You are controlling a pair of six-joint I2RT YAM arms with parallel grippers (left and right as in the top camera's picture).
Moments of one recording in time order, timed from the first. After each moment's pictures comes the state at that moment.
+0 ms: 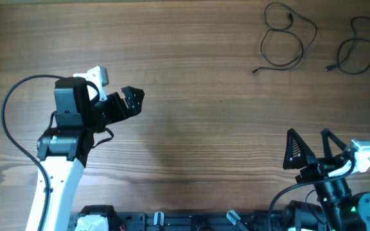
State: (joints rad) left arm -0.01 1.09 0.86 -0.56 0.39 -0.42; right arm -0.21 0.13 0.66 -0.67 -0.38 0.39
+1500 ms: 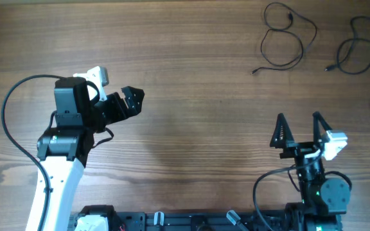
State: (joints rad) left arm -0.01 1.09 0.86 -0.56 0.39 -0.42; right arm 0.01 0.02 0.09 0.01 -0.07 0.25
